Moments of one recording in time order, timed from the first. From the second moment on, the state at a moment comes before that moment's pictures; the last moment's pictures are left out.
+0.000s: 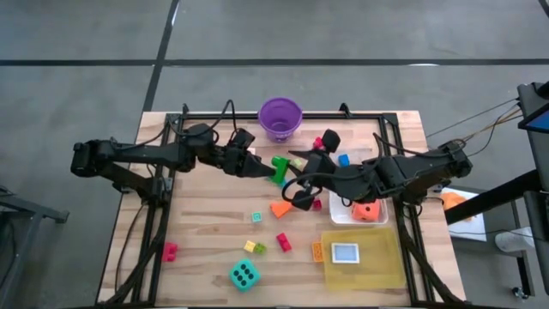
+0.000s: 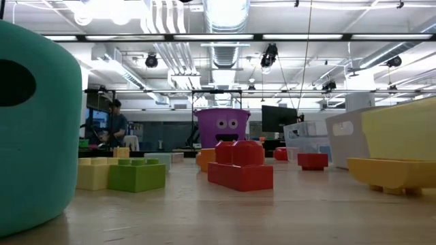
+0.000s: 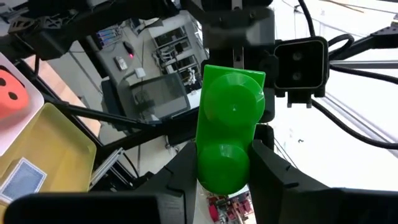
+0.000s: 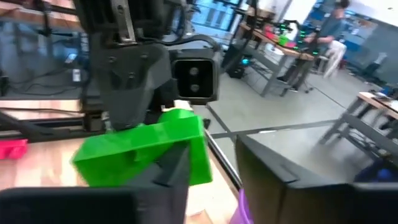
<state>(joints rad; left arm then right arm) 0.07 1.31 1.02 0.43 0.42 -1.23 0.35 1.59 1.78 -0.54 0.86 -0.01</state>
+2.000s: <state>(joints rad) 0.27 1.05 1.02 -0.45 0.76 -0.66 -0.03 1.55 1.75 -1.45 0.37 1.11</state>
